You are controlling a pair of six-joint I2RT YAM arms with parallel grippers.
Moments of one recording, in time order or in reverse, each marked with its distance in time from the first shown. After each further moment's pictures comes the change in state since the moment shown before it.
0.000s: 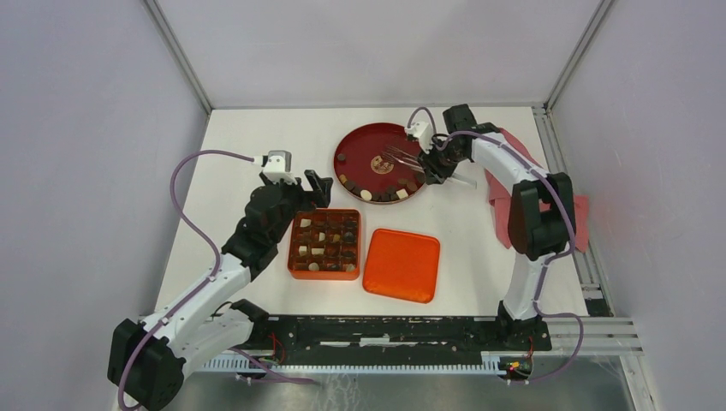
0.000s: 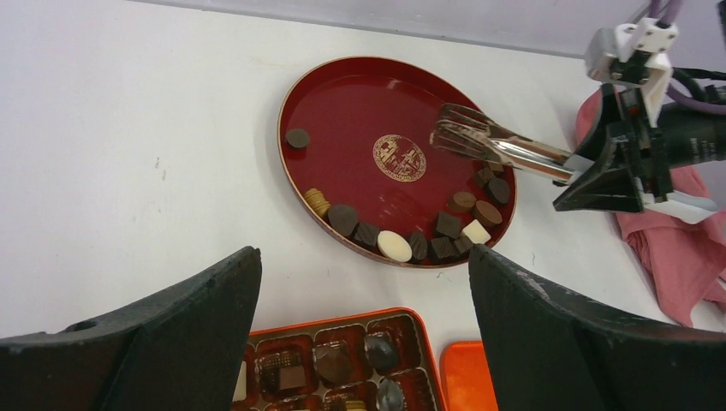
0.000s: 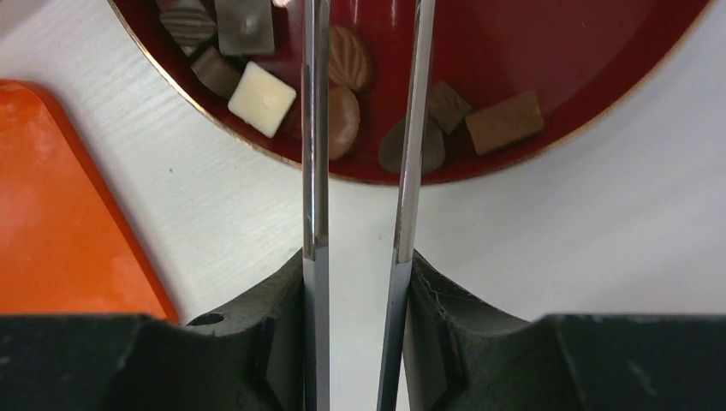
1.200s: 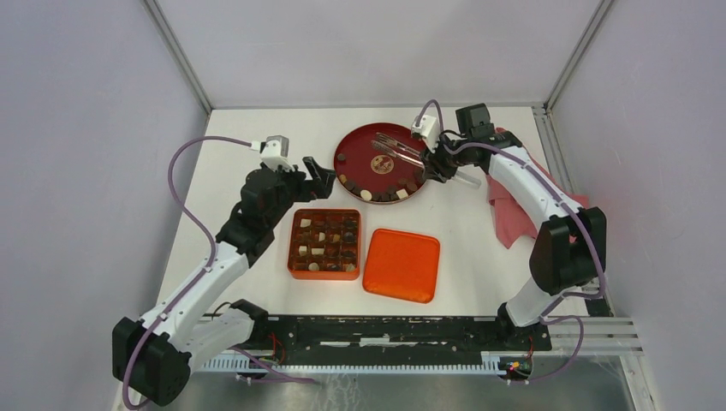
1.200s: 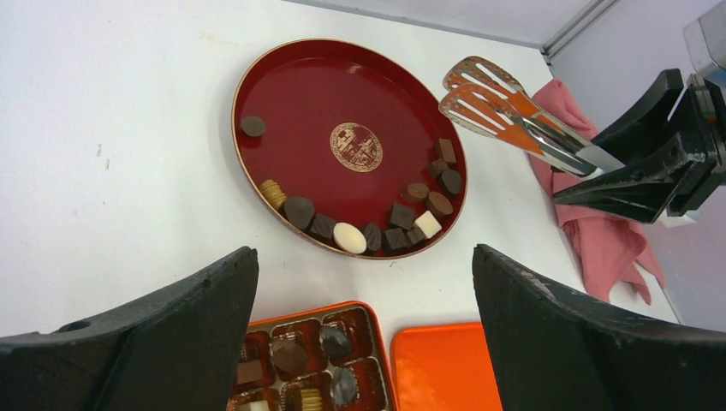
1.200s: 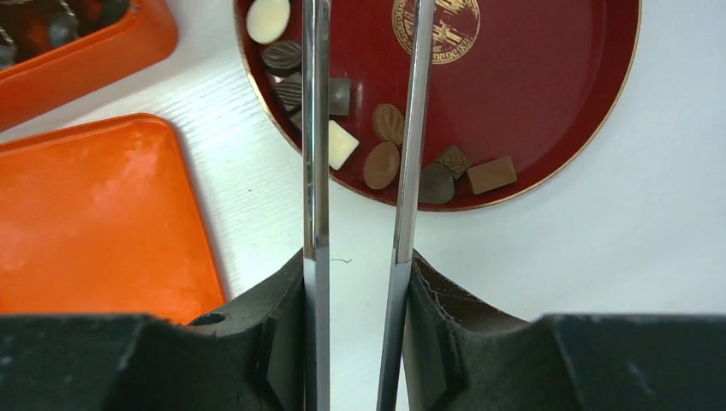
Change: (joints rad) left arm 0.059 0.042 0.146 -0.160 0.153 -0.111; right arm 0.036 -0.262 -0.126 0.071 -0.131 -0.014
